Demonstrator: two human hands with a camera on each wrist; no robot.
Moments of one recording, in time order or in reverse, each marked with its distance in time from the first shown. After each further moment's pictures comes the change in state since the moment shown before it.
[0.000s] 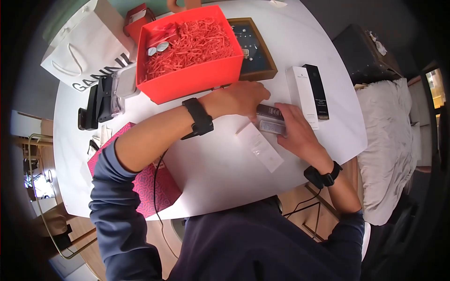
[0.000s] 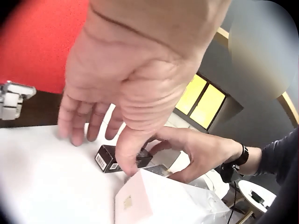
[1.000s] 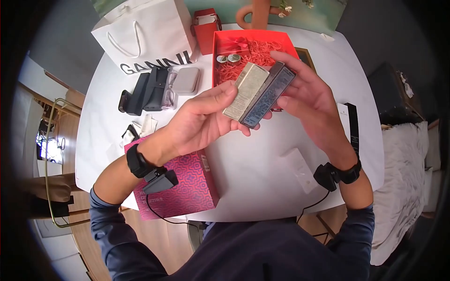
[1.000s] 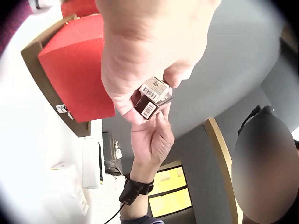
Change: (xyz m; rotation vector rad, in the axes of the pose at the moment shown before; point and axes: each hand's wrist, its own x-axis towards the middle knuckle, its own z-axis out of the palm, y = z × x) left_hand -0.213 0.019 -0.070 -1.668 0.435 0.079; right_hand 0.114 -0.163 -0.040 1.216 -0.149 -0.471
